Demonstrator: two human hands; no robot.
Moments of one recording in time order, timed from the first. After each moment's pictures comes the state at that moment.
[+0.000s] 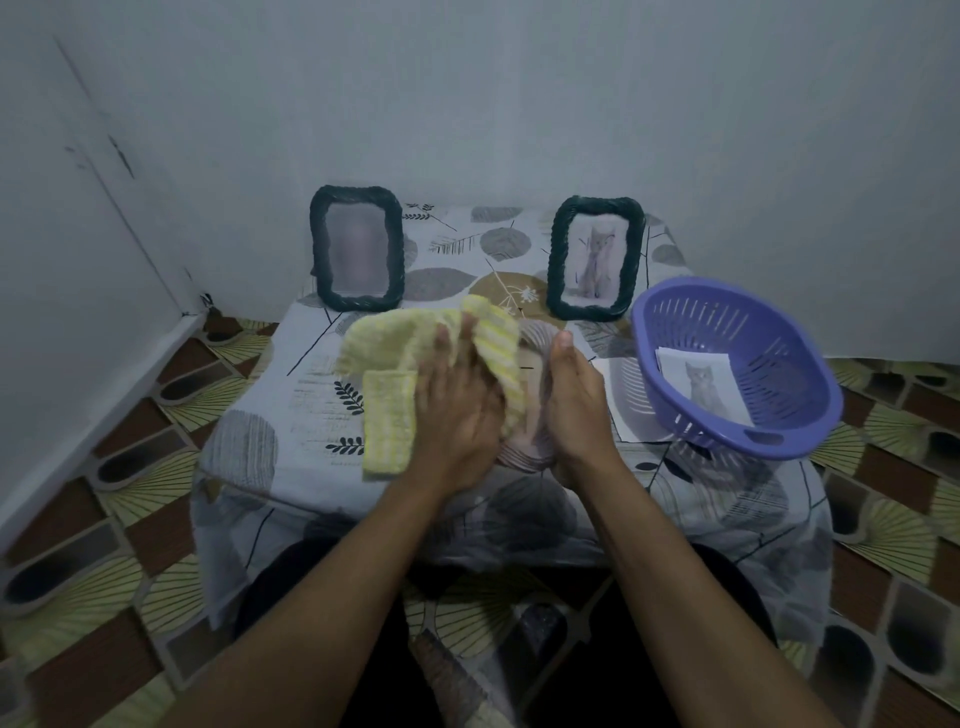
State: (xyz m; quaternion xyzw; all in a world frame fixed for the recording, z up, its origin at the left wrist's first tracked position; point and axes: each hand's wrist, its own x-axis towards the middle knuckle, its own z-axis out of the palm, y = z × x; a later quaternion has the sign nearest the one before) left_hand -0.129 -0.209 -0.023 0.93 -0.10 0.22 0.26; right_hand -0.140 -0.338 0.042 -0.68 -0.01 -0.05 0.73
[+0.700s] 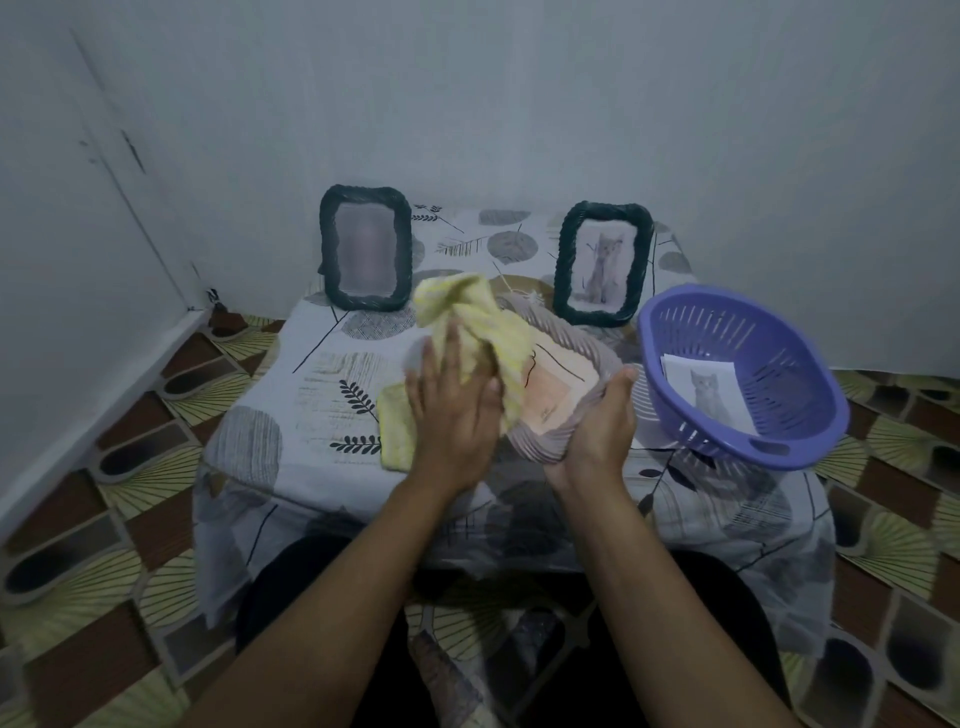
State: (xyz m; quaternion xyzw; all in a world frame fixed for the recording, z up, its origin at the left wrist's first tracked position) left_hand -0.130 -0.211 -0.020 0.92 -0.04 0.24 0.32; right_hand -0.135 -0.330 0.029 -0.42 0.21 -0.09 0.88
